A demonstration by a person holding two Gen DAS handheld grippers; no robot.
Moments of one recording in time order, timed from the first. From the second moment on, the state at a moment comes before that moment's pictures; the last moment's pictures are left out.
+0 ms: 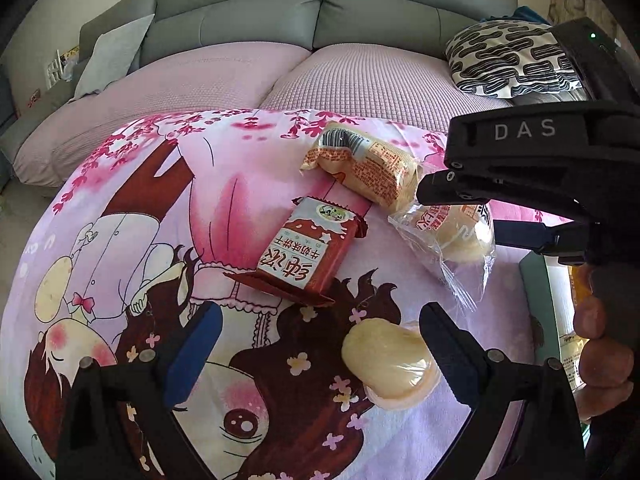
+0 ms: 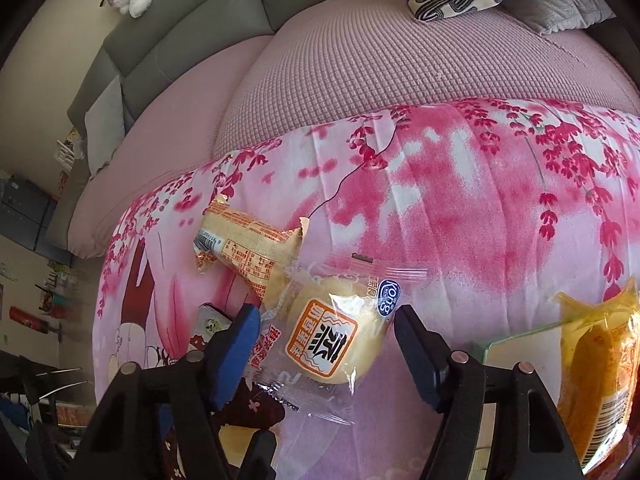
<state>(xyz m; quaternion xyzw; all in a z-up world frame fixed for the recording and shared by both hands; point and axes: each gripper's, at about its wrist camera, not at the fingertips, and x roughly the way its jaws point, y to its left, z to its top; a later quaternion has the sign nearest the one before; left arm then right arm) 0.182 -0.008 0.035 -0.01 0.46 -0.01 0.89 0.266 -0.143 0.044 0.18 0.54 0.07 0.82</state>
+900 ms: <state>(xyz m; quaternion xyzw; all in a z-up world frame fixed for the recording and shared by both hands) 0.155 -0.037 0.024 0.00 0.49 -0.05 0.87 0.234 -0.158 0.047 0.20 0.54 0.10 0.81</state>
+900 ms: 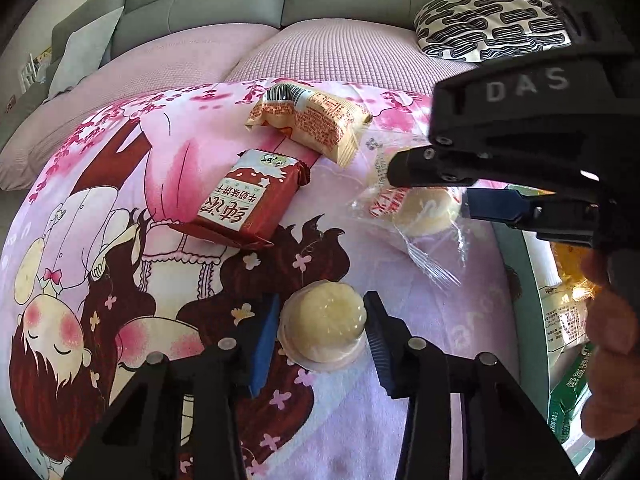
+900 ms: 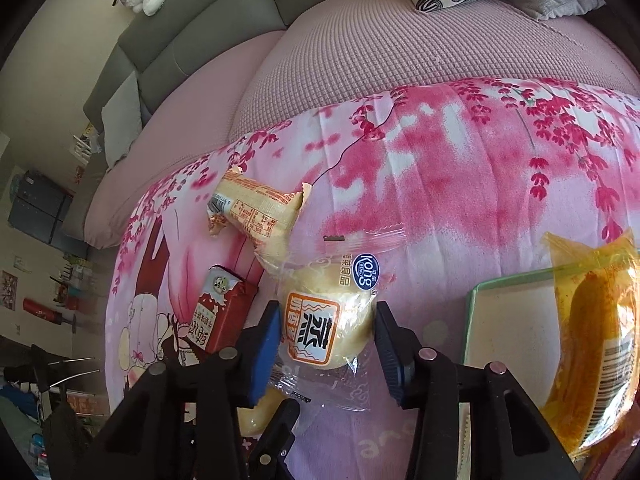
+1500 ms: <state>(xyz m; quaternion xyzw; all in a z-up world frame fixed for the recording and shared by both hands) 0.144 -0.016 0.038 -0.03 0.49 -0.04 0.87 0.150 -0.190 0.087 0.25 0.47 0.08 0.84</state>
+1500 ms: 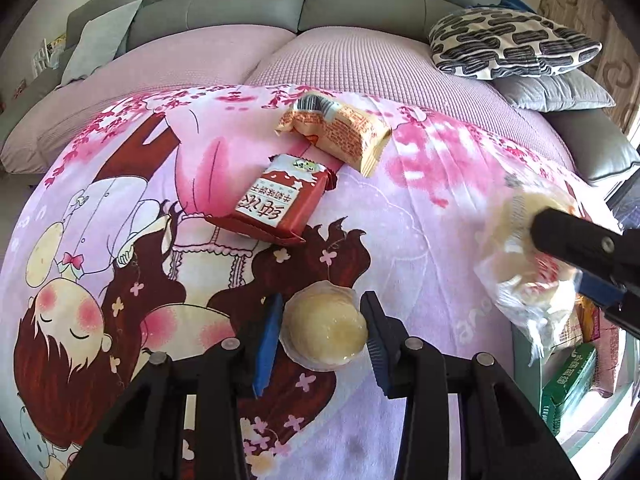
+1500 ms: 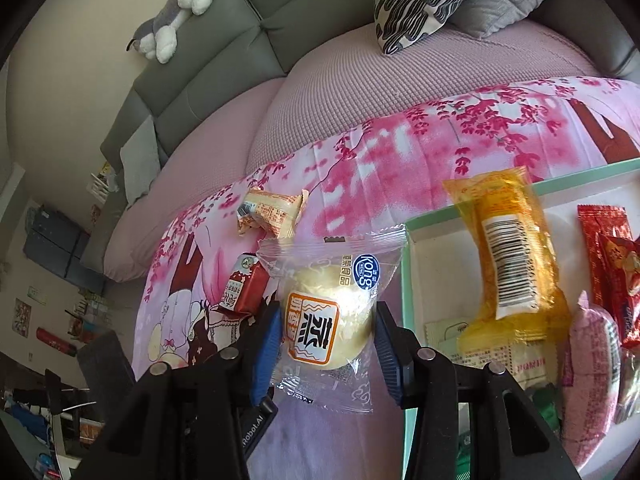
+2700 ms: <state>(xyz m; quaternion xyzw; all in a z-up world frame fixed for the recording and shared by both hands) 0.144 -0.037 0.018 0.03 0.50 -0.02 0.86 0.104 -0.225 0.070 0.30 0.46 0.09 0.83</state>
